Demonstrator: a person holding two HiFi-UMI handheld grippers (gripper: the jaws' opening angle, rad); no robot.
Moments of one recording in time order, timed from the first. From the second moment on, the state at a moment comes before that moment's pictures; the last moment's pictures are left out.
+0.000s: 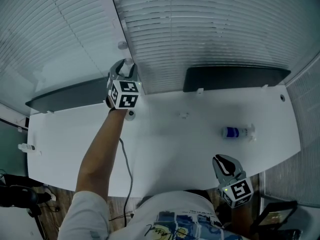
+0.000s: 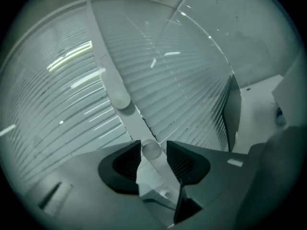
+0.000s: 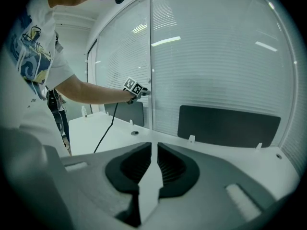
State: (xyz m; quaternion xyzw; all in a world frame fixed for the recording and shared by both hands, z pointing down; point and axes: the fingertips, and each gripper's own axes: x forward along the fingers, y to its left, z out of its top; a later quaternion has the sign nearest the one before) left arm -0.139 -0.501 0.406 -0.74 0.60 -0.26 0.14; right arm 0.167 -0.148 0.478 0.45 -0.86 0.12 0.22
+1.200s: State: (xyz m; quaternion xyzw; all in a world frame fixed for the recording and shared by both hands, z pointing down) left arm -0.140 -0.512 0.417 -0.68 0.56 -0.38 0.28; right arm 0.163 -0.151 0.479 0.45 -0.86 0.12 0.22
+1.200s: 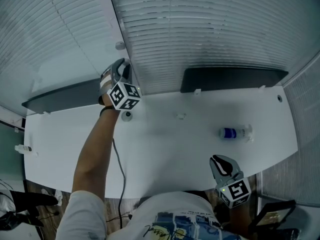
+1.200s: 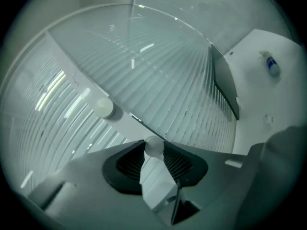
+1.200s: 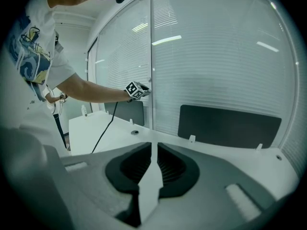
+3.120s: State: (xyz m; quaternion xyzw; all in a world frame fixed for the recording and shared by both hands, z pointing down) left arm -0.132 -0.511 0.428 -0.60 0.42 -0.53 0.43; right arm 0.169 -0.149 0.479 0.45 -0.86 0.12 0.22
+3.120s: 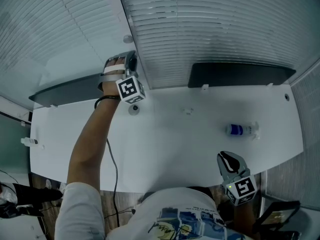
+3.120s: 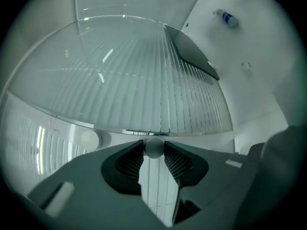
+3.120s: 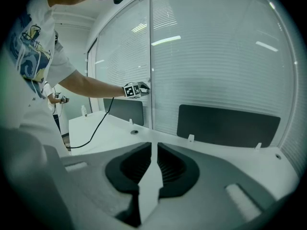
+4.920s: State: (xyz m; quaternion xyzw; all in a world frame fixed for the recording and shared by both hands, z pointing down) left arm -0.154 -0.430 0.394 -0.80 0.58 -0.11 -0.05; right arm 0.123 -0.143 0.456 0.43 -0.87 0.09 0.21
